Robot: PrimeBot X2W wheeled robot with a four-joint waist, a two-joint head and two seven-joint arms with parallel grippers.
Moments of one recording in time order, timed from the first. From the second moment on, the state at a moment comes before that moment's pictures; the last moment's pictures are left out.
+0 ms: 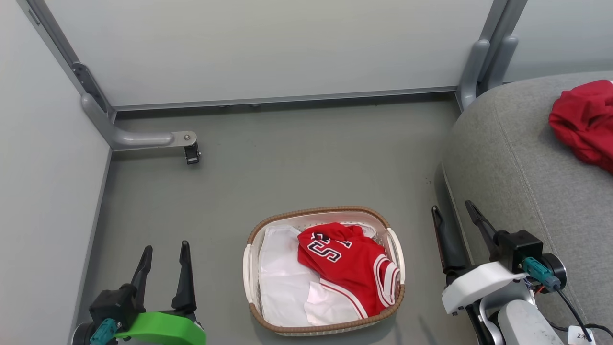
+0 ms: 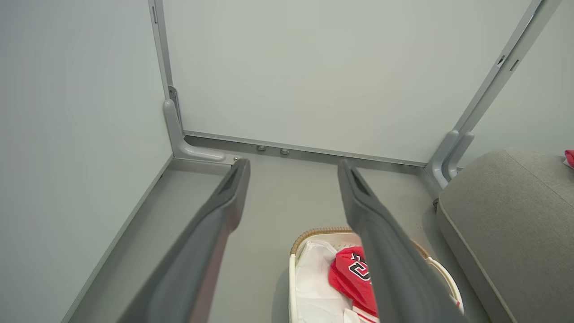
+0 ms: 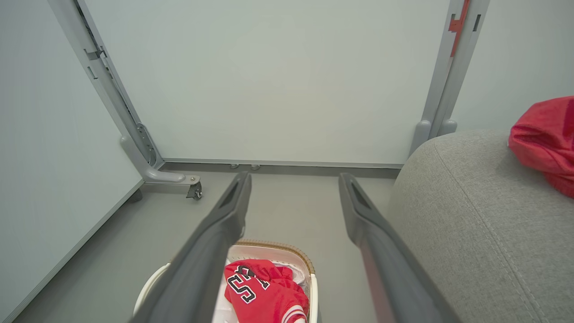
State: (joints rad) left arm -0.01 0.05 -0.06 0.27 -0.29 -0.12 -0.26; right arm -0.17 -0.05 0.09 0.31 0.18 0.13 -0.26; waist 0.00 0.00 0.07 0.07
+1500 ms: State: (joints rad) left arm -0.89 0.05 -0.71 1.02 -0.06 -0.12 -0.14; right arm -0.52 -0.05 -0.02 -0.13 0.09 0.13 -0.26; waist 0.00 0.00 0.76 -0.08
